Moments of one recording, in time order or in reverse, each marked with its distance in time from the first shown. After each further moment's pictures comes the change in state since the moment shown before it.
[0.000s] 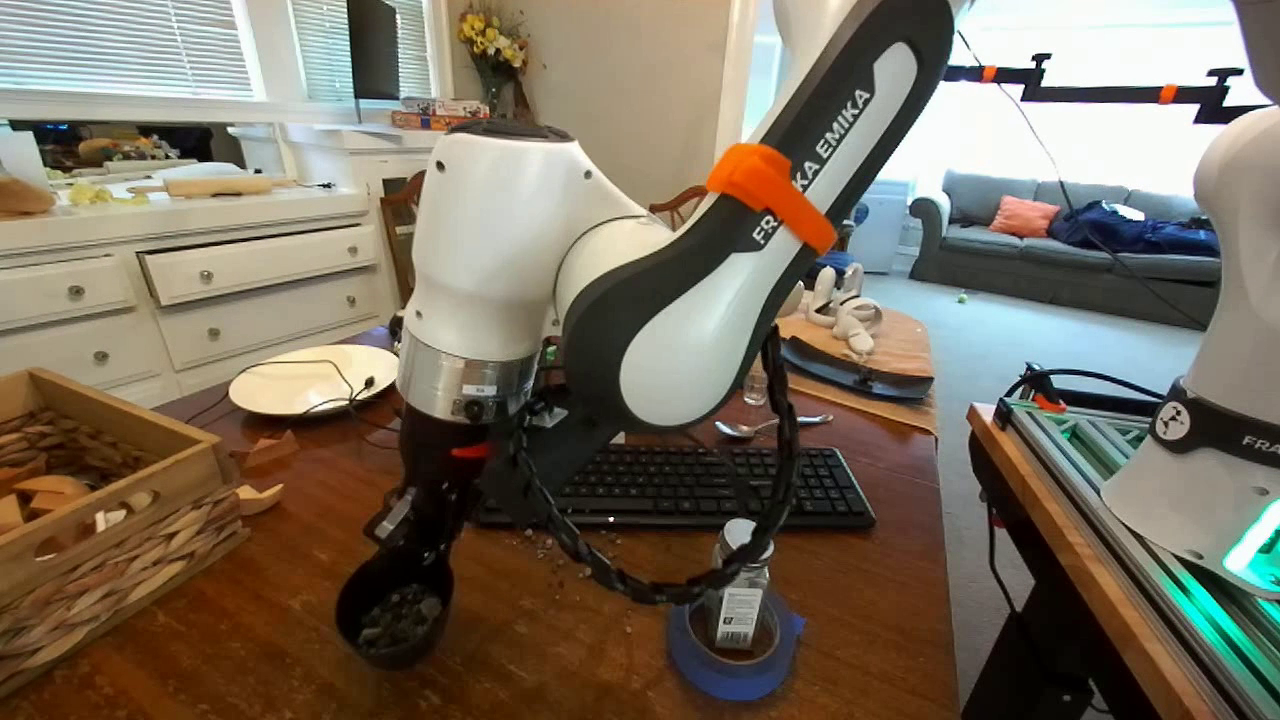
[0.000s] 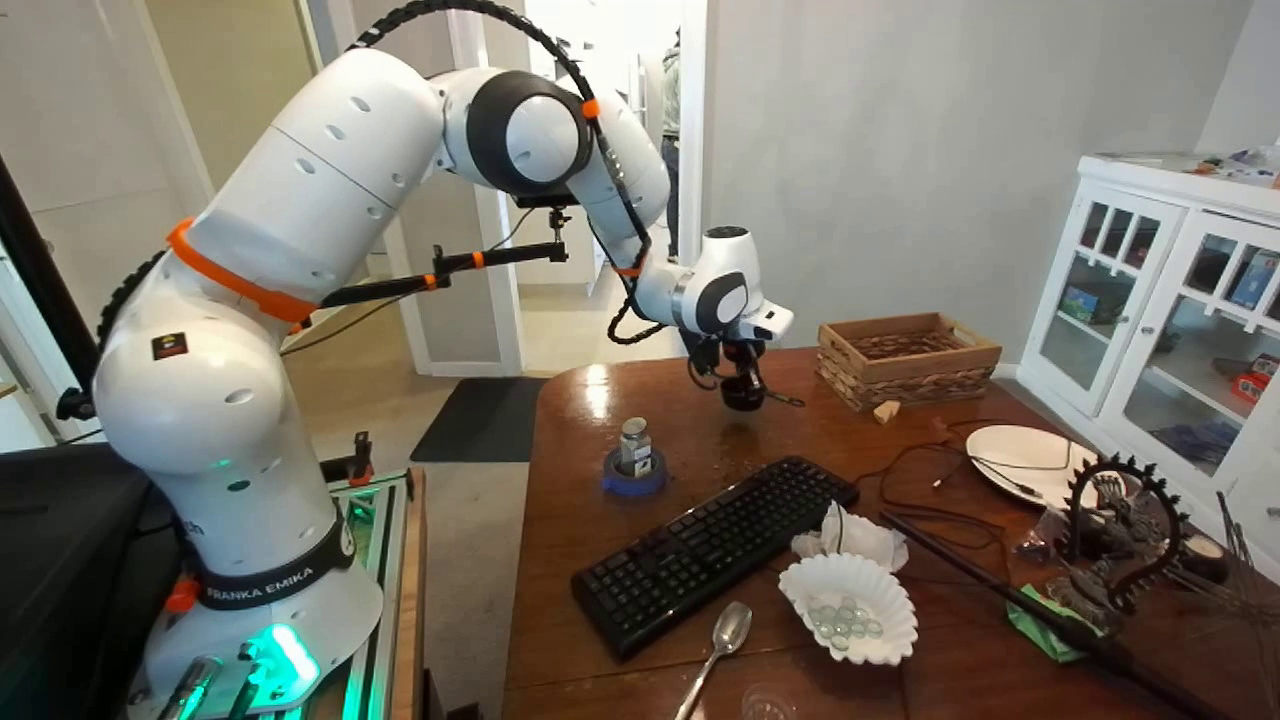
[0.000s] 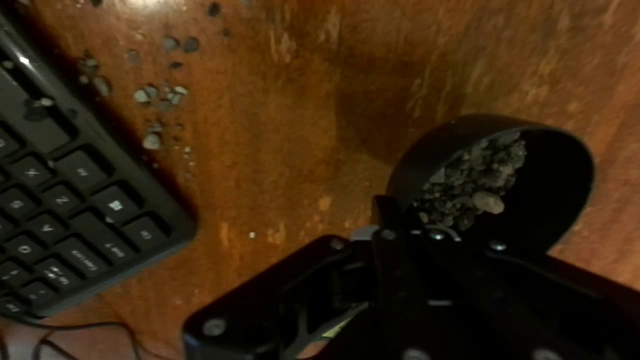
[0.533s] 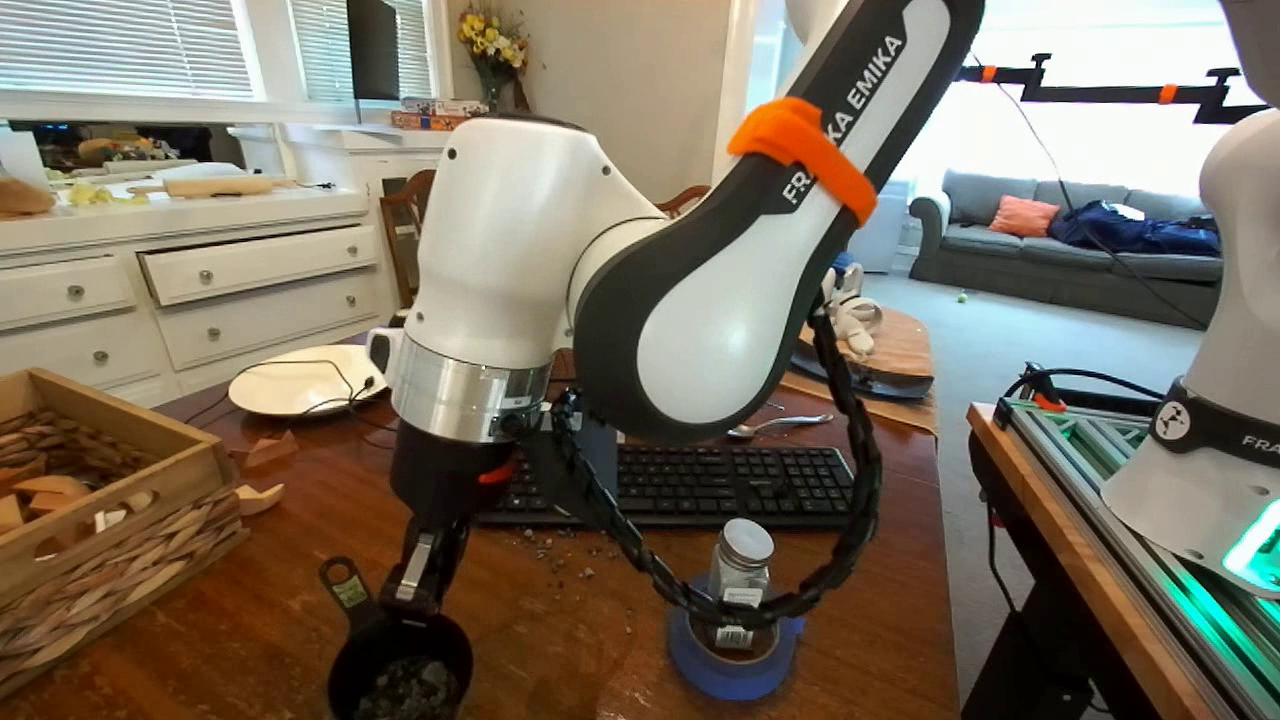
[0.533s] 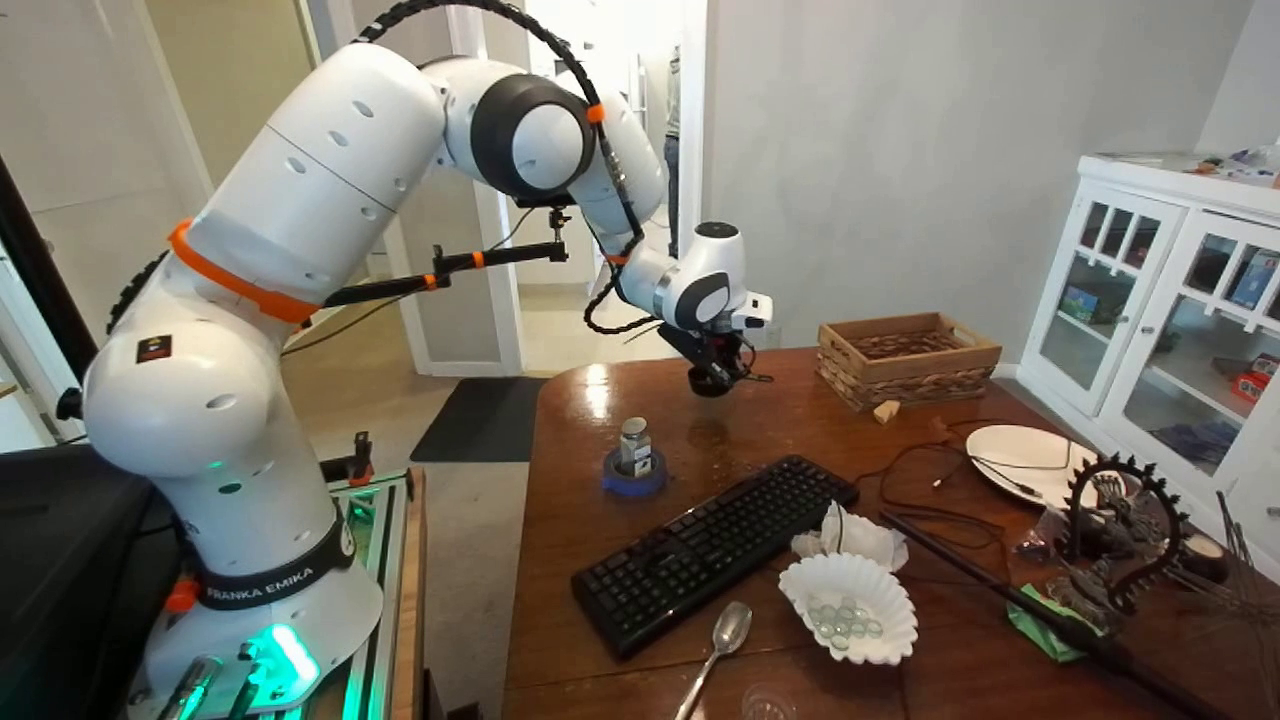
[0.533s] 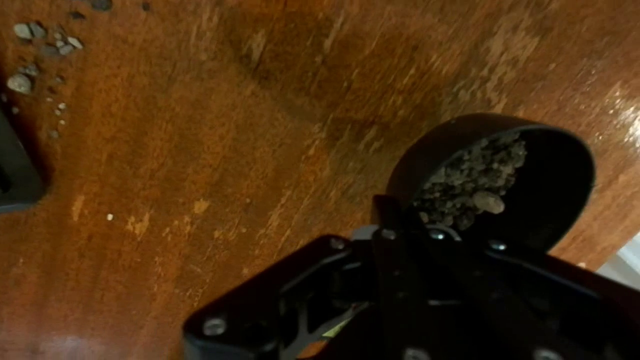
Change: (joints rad) arm -0.081 -0.014 0.157 -0.043 0.097 0.032 -0.480
